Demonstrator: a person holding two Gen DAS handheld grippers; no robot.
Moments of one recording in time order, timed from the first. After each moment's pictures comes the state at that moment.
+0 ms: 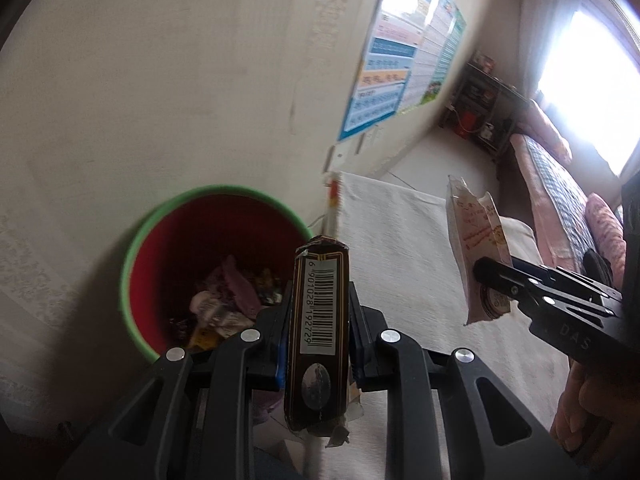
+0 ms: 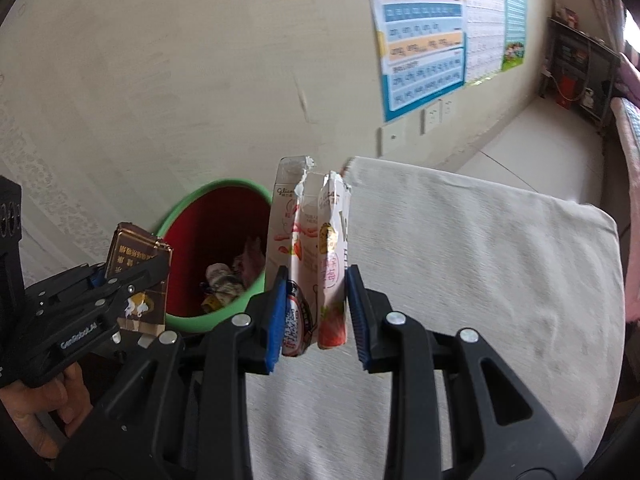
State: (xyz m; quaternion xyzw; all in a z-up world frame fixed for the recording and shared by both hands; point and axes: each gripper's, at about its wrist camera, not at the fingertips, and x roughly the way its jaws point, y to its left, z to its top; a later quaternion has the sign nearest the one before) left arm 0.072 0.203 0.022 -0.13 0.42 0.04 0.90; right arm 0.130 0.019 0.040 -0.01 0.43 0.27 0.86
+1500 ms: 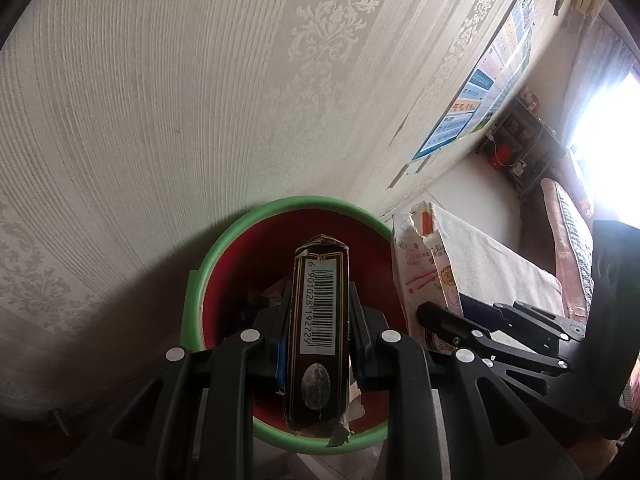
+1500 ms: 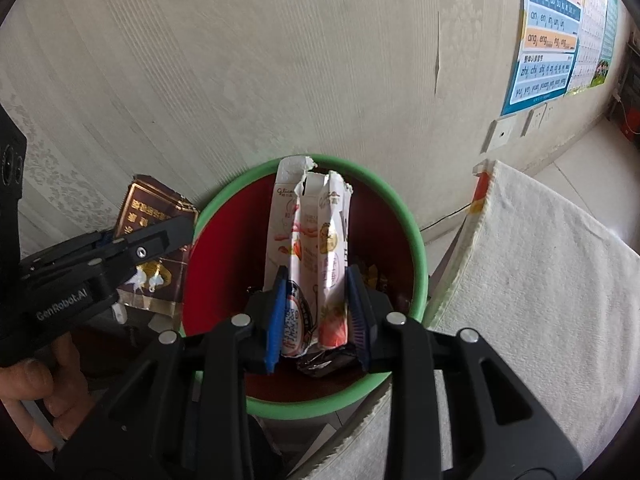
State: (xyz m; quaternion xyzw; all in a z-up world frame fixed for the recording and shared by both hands) left arm 0.091 0.331 -0.017 -0.21 0.43 0.09 0.88; right arm 0.172 0.182 -0.007 -0.07 0.48 0.35 0.80
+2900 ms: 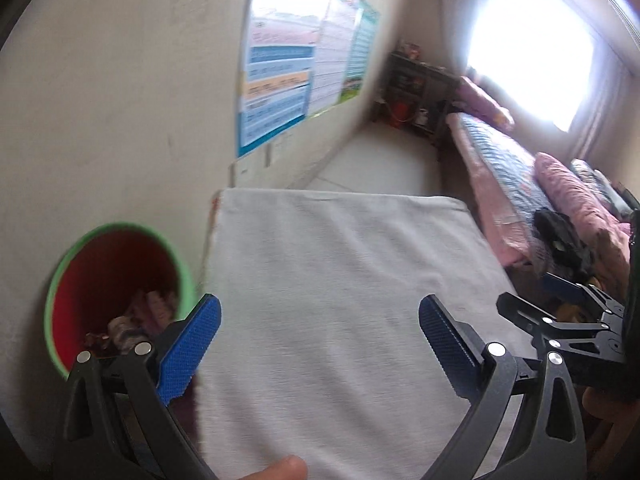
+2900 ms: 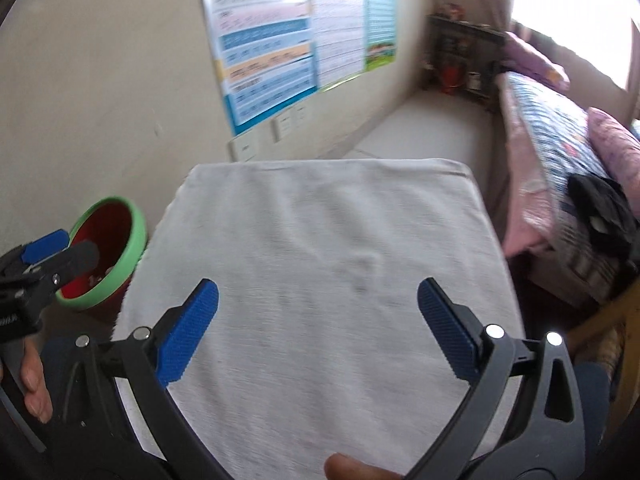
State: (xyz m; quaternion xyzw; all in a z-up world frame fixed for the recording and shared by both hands) left arm 0.070 0.059 0.037 -0.07 0.38 -0.07 0.92; right arm 0.083 -0.165 0.038 0.01 0.40 0.07 0.91
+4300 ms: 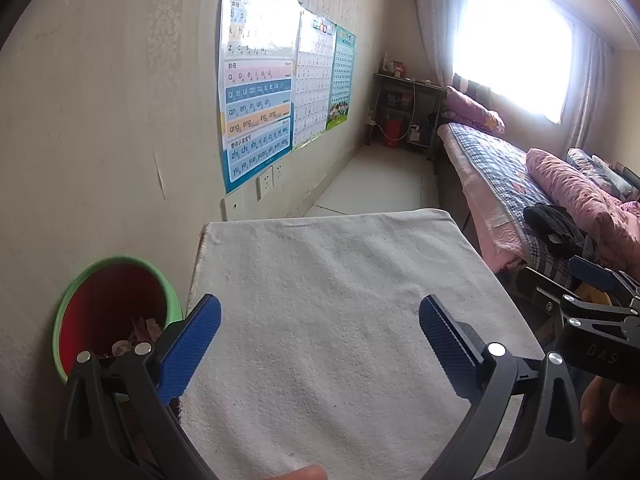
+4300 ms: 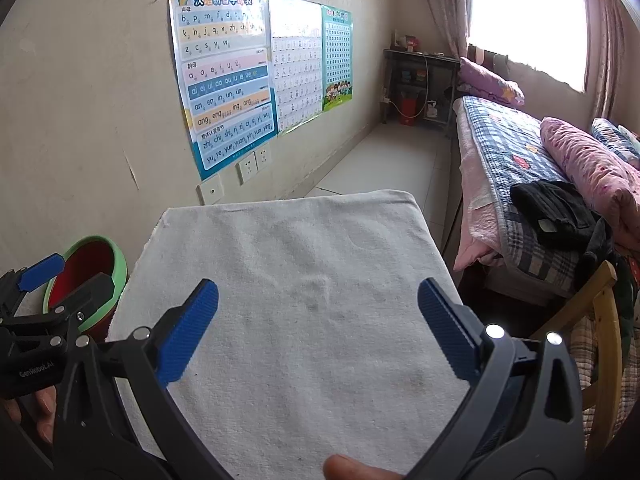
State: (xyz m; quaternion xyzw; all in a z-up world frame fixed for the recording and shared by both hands) left arm 0.044 0.011 0.054 -0.02 0.33 -0.06 0.94; right arm 0.045 -0.194 0.067 0.02 0.33 0.01 0.94
